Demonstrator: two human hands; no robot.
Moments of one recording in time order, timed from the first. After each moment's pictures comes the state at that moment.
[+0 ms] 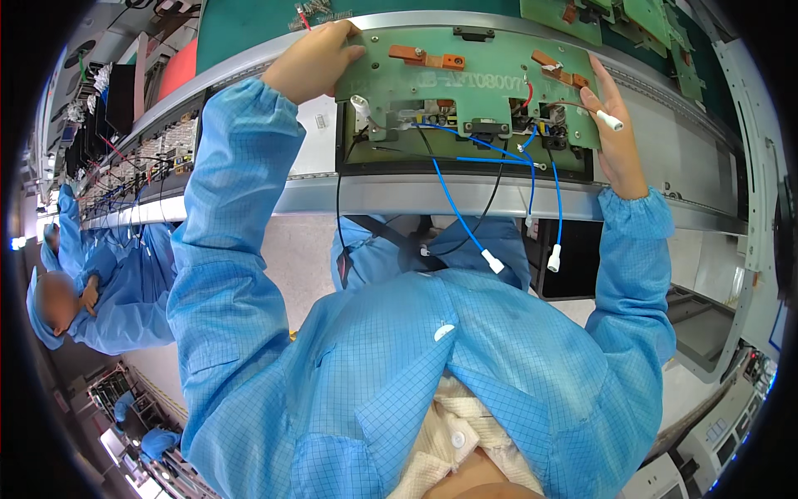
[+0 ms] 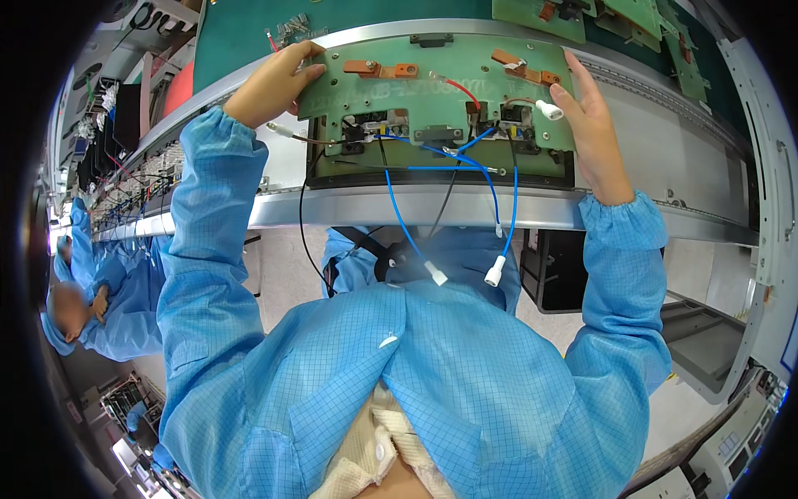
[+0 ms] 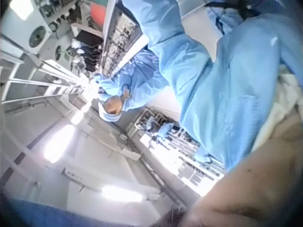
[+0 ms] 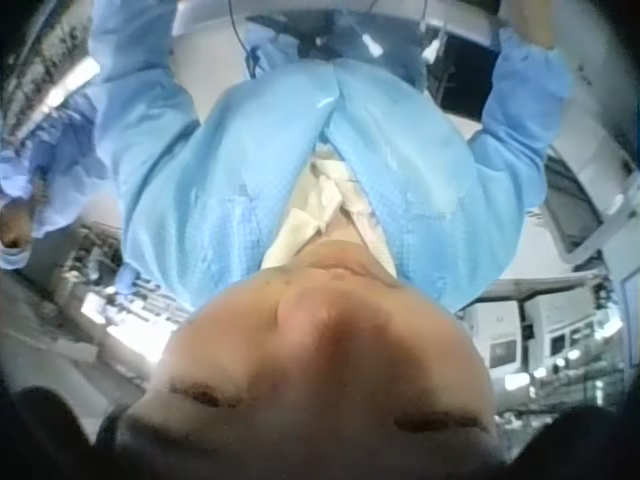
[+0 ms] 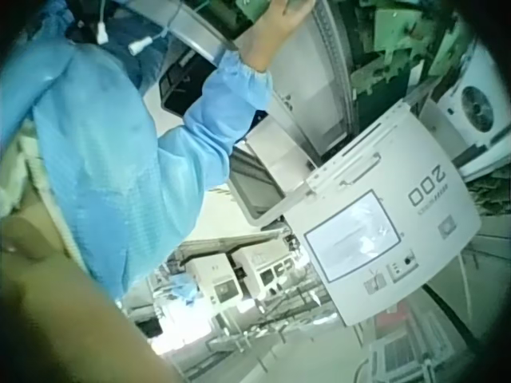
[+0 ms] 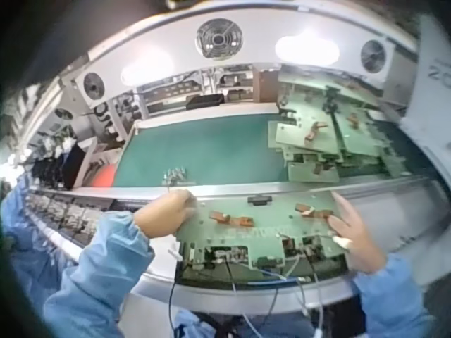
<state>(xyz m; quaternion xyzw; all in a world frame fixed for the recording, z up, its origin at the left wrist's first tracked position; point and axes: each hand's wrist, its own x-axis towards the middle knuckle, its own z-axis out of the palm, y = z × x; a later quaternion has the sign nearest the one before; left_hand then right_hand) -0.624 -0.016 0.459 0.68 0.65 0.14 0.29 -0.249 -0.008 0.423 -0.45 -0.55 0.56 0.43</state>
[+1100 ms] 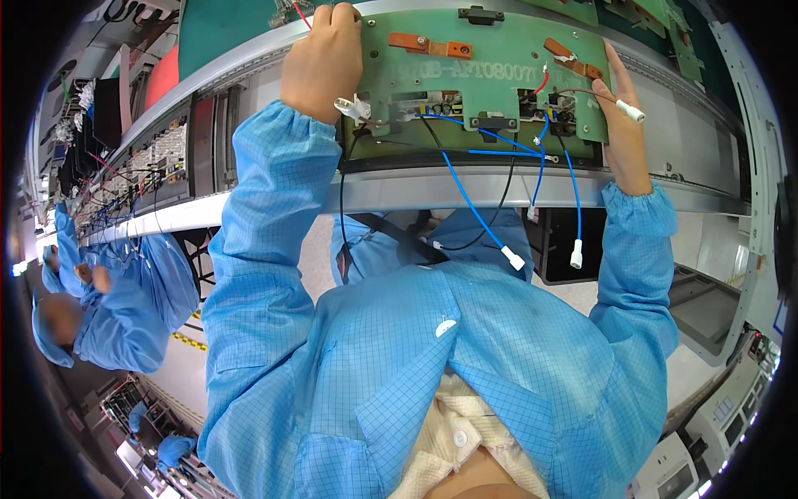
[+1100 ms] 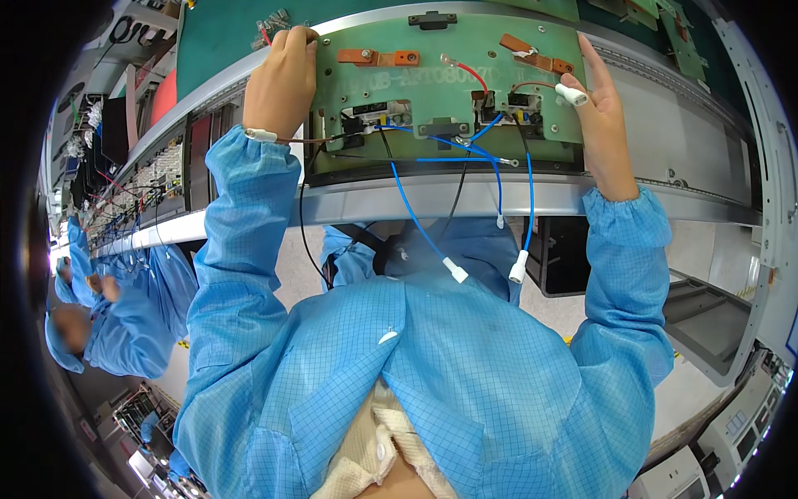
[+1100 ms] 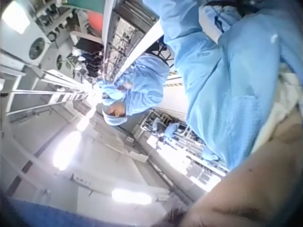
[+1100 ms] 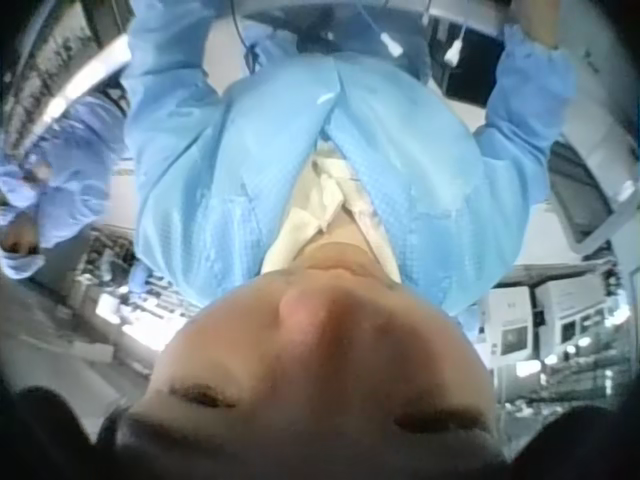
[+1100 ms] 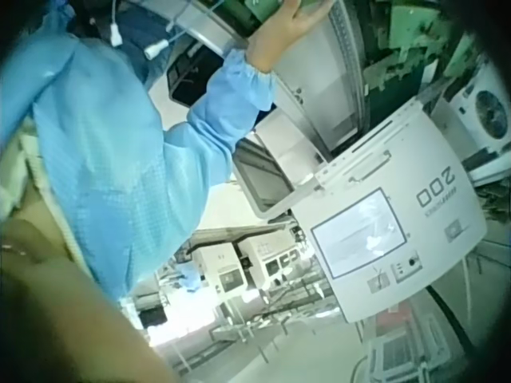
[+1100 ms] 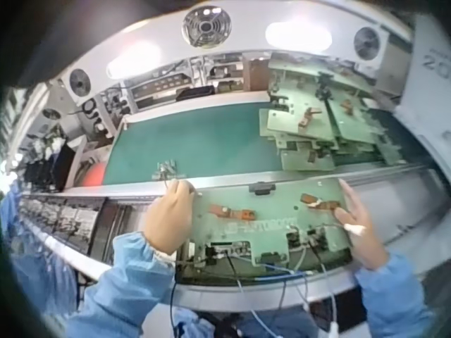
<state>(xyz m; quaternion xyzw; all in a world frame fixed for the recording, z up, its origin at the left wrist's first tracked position) -0.602 -0.027 0.425 0.73 0.65 0.21 -0.10 -0.247 -0.015 0.409 -0.45 -0.56 0.50 0.48</state>
